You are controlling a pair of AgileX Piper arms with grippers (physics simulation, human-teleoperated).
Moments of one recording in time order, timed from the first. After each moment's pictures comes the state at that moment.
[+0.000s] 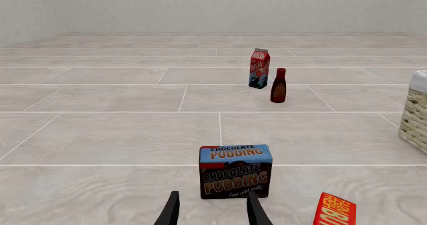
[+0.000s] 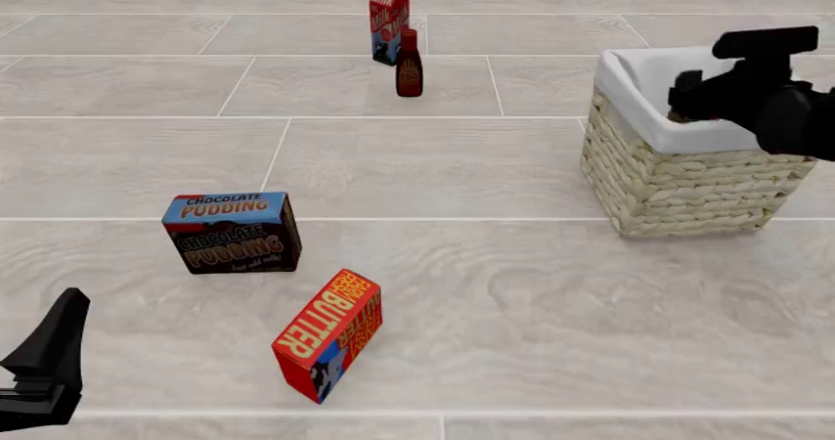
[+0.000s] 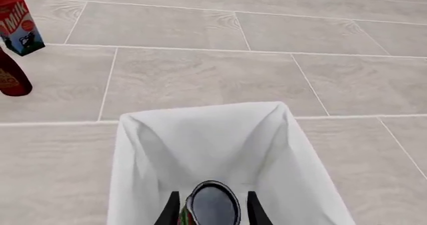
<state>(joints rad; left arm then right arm) 0.00 0.00 0.00 0.00 0.00 -0.18 1.82 -1.25 -0.19 -0.13</state>
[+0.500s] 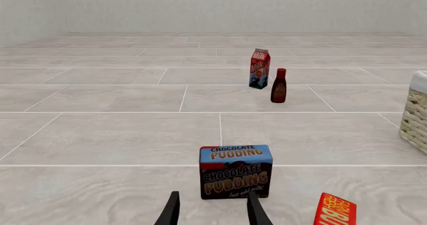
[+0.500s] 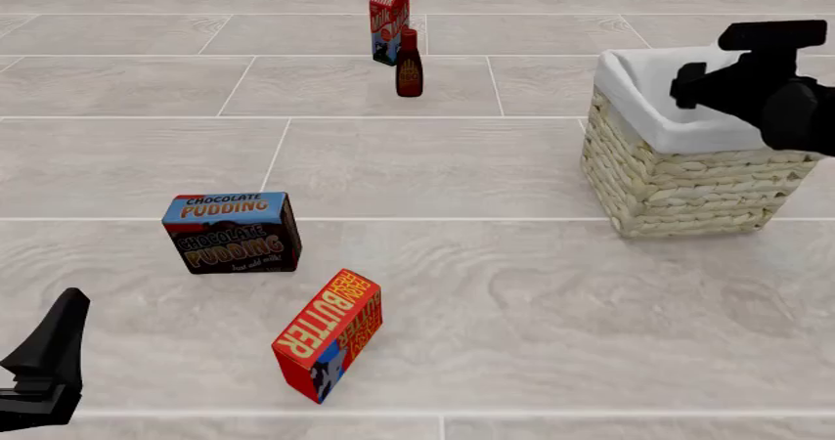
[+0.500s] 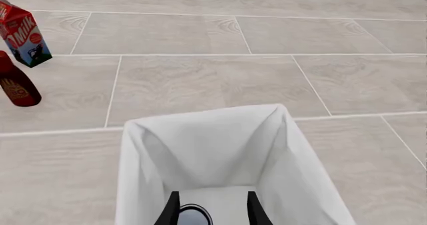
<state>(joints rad) 0.00 0.00 0.00 0.00 0.00 -0.17 1.79 -1.24 -0.19 -0.10</state>
